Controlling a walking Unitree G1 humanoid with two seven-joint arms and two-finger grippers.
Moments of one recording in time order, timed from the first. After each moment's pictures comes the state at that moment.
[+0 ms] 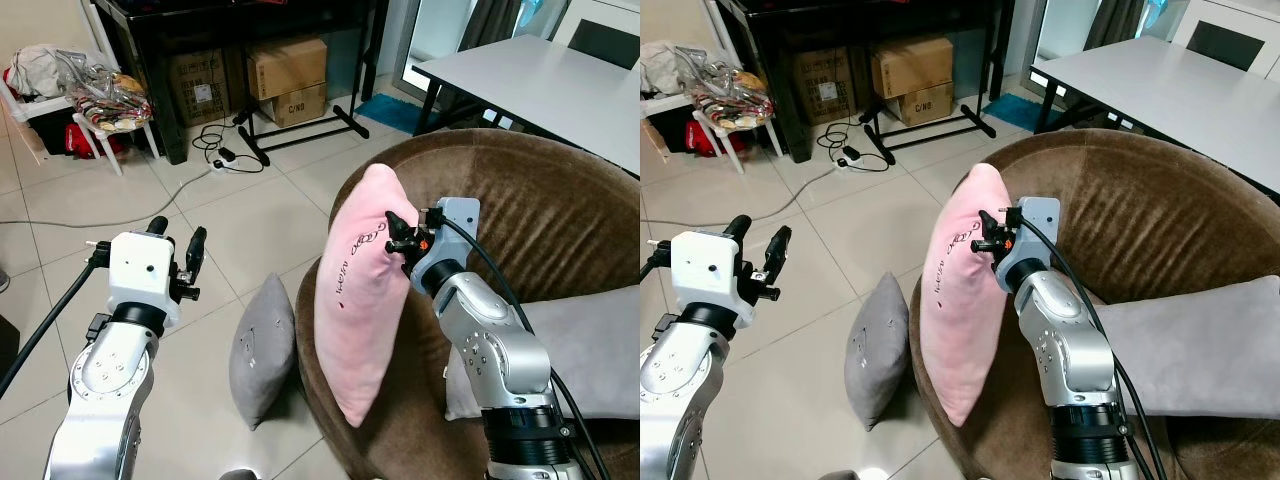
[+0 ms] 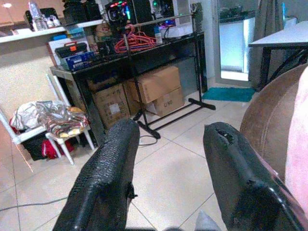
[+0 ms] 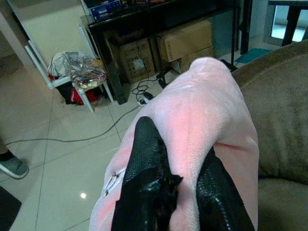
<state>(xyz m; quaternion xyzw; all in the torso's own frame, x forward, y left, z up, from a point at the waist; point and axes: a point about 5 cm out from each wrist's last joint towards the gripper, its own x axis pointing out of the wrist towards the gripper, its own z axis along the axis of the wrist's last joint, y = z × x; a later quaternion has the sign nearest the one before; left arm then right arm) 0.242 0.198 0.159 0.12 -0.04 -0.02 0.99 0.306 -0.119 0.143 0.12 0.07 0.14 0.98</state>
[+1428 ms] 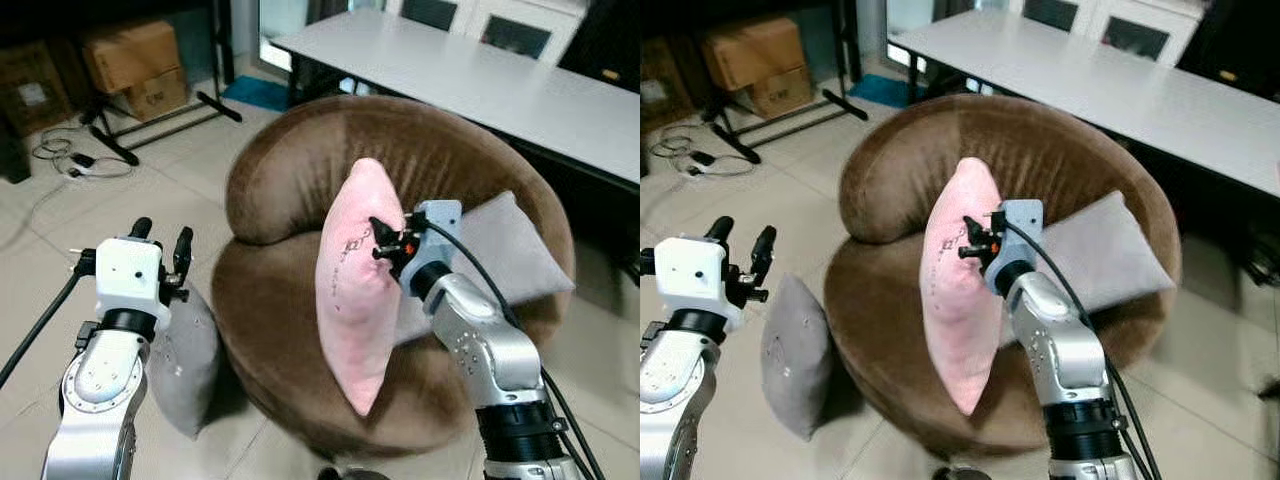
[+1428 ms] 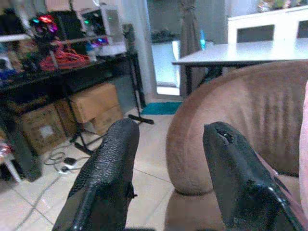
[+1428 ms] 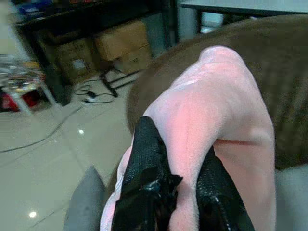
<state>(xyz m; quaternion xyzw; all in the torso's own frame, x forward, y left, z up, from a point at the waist) 0.236 0.205 0.159 0.13 -0.06 0.01 0.99 0.306 -0.102 0.138 0.11 0.08 0.19 0.97</state>
